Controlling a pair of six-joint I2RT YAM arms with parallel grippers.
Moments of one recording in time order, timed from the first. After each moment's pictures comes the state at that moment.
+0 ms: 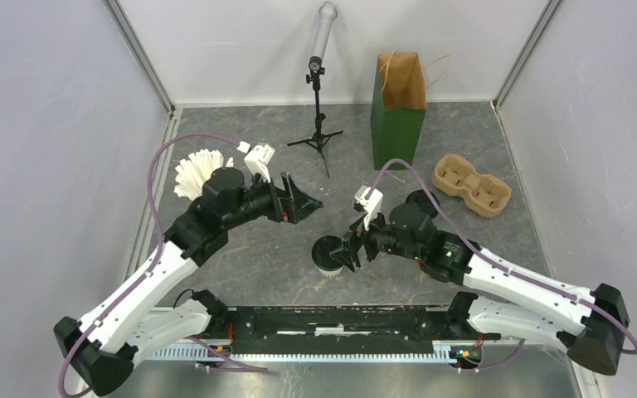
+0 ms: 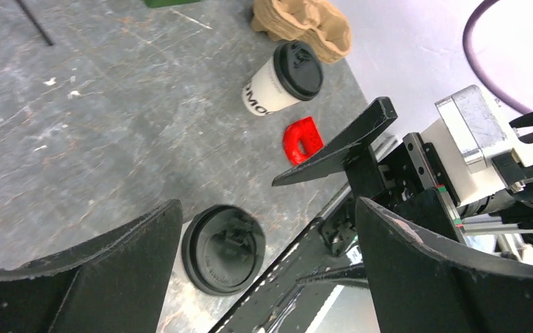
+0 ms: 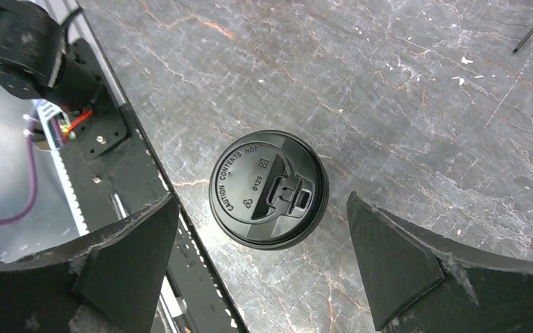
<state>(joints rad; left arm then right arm) -0.64 0.92 0.90 -0.27 0.29 -0.62 0.96 0.92 0.67 -0.13 -0.13 0.20</state>
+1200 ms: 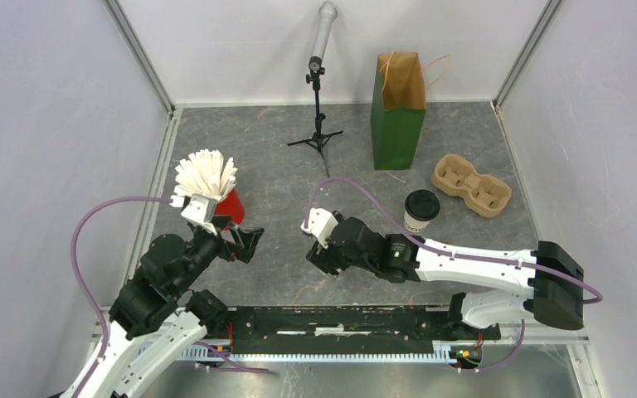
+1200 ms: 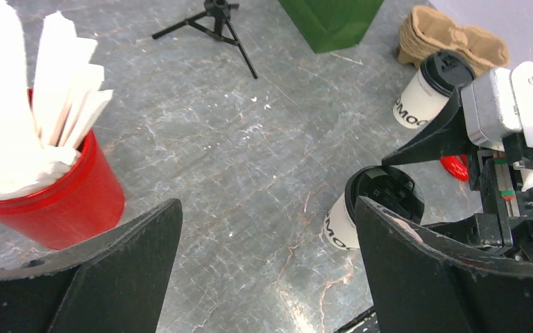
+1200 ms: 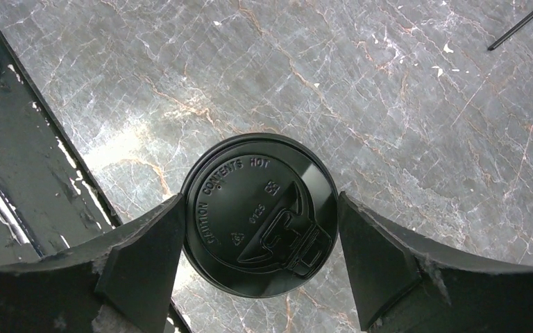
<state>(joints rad) -0.64 0.31 0.73 -0.64 -0.12 -0.26 1.22 1.30 0.87 -0.24 0.24 0.01</state>
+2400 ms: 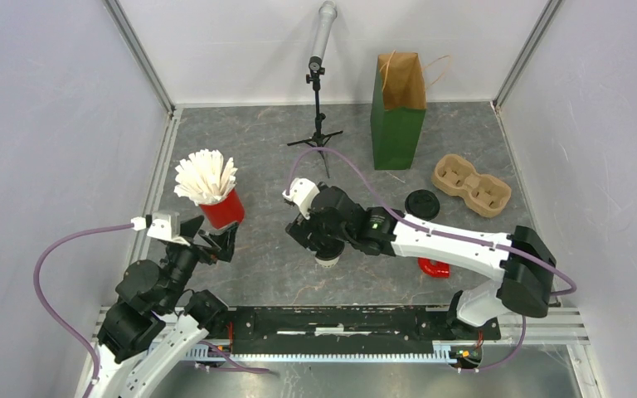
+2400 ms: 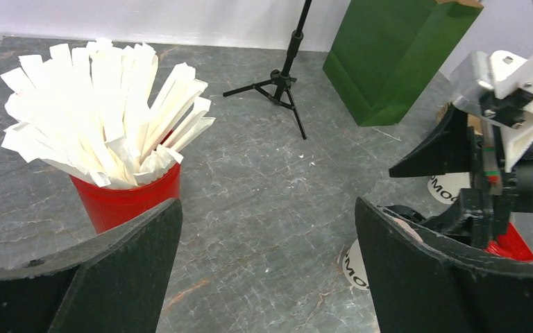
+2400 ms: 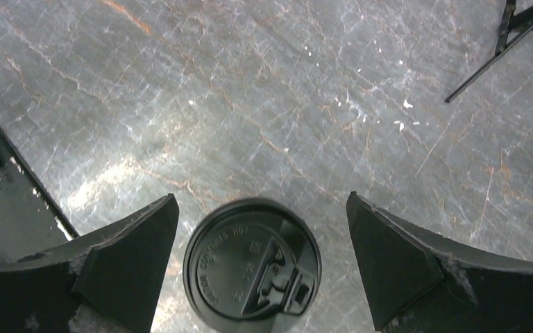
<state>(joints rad) -0.64 0.08 0.70 -0.63 -0.36 -0.25 1.12 1.50 1.15 -0.28 0.21 0.00</state>
